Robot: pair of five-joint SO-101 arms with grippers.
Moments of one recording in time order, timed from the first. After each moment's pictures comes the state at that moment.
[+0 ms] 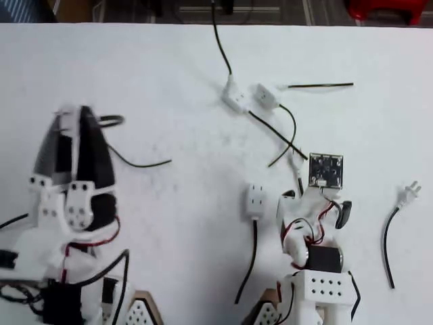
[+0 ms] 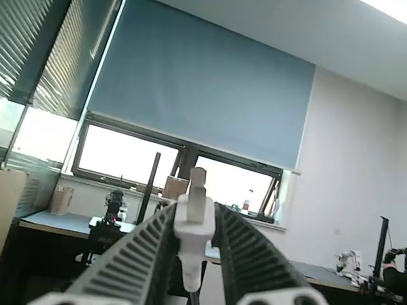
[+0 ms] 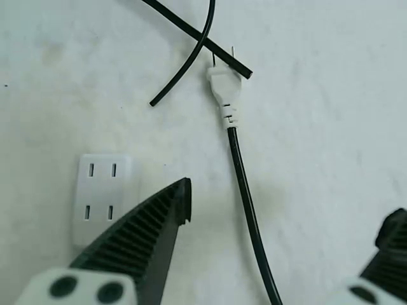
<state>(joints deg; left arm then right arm) 4.5 -103.7 71.6 11.1 14.6 3.5 -79.1 87.0 46.5 1.0</state>
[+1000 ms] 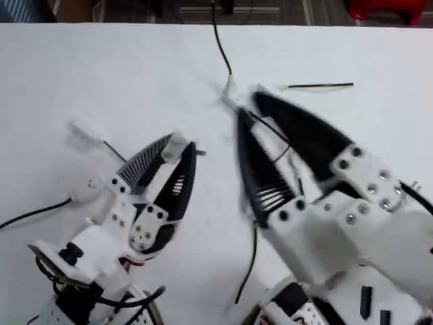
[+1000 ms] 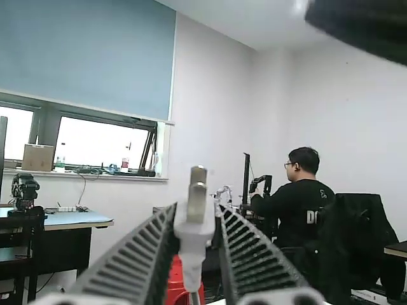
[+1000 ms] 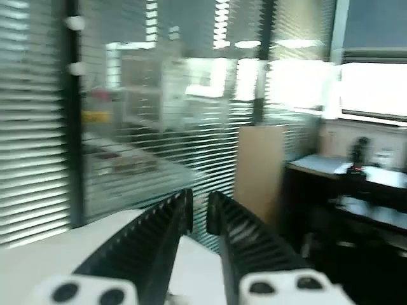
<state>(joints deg) 34.1 -103.7 76.5 11.1 2.5 -41.9 -50.2 -16.9 66.1 5.0</state>
